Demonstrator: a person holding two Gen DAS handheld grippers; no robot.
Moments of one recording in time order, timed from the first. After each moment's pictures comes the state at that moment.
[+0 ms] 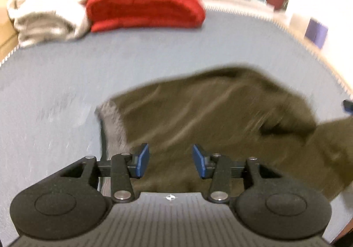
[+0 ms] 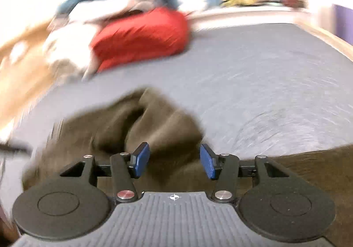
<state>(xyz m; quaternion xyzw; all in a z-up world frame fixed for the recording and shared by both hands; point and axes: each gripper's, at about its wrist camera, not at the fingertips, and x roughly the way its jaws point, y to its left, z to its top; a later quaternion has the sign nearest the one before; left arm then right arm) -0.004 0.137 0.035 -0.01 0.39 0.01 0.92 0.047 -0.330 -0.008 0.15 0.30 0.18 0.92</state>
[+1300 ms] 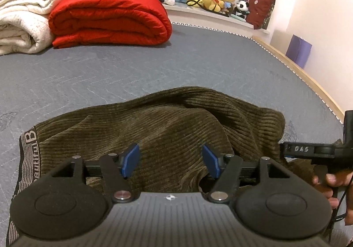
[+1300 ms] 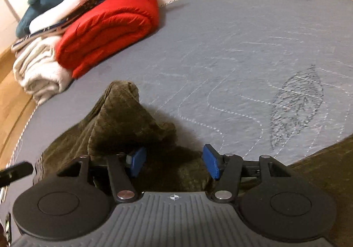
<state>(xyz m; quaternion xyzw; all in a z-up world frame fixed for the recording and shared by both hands) 0.083 0.044 -0.020 -0.04 0.35 -0.03 0.94 0.144 -0.257 -0.093 0.19 0.40 0.16 0.88</state>
